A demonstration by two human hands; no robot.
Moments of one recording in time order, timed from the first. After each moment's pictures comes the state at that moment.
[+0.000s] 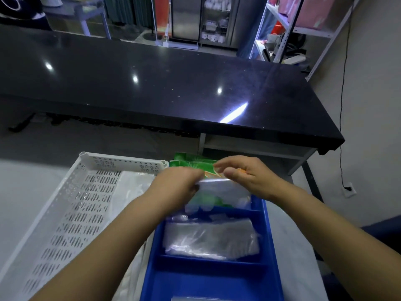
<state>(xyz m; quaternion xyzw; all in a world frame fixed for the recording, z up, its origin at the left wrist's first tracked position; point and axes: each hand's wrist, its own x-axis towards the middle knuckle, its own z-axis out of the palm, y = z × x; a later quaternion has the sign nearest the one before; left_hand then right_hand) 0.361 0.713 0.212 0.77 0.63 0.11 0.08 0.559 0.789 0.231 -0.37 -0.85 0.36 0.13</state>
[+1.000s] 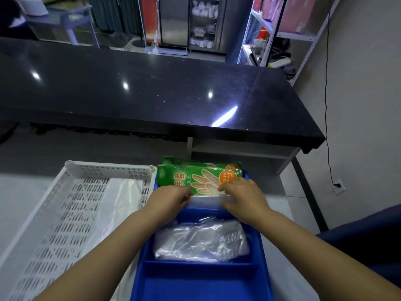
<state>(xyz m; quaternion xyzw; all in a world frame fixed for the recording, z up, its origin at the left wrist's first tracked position) 0.368 0.722 0.150 0.75 0.63 0.13 0.16 0.587 0.774 0.160 -0.47 -0.88 0.09 0.08</state>
